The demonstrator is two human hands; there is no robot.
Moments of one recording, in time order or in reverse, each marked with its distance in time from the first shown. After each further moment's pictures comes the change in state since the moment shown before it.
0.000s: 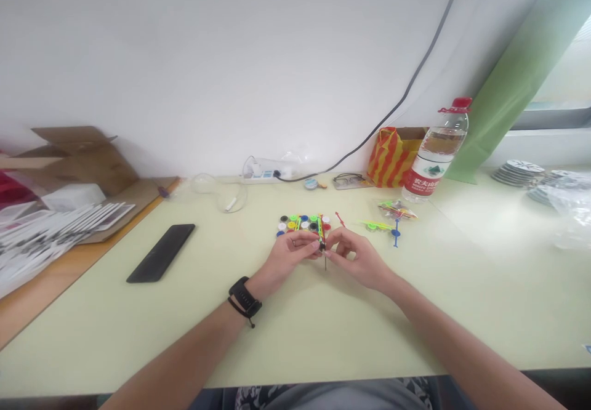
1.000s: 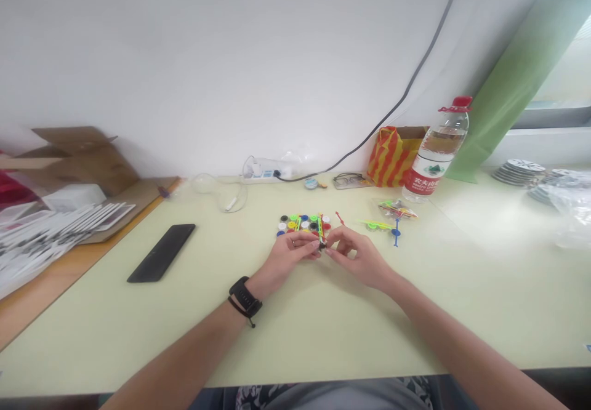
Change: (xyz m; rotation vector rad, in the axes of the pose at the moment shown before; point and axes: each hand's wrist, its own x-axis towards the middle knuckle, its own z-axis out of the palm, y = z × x) left_hand 0.001 0.001 0.000 -0.015 0.028 -0.040; right_hand 0.000 0.002 0.000 -0.062 0.031 -0.042
